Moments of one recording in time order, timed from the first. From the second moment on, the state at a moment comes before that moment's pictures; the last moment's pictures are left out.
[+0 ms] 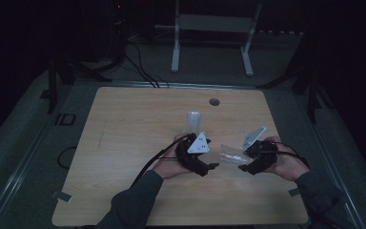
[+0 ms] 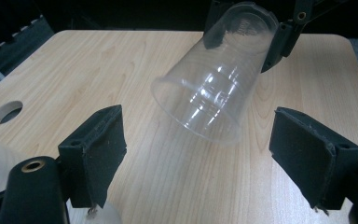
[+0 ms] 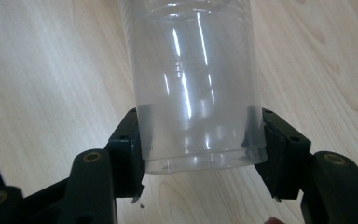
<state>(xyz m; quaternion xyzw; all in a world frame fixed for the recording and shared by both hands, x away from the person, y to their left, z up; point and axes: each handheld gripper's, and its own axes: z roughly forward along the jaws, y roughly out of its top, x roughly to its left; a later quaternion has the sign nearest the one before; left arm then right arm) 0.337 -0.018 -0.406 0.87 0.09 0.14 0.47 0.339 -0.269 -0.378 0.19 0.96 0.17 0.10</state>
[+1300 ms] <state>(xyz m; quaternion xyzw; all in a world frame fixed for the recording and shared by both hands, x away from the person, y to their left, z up) 0.348 -0.014 -0.405 0.84 0.16 0.12 0.50 0.313 -0.285 -0.396 0.32 0.84 0.38 0.20</state>
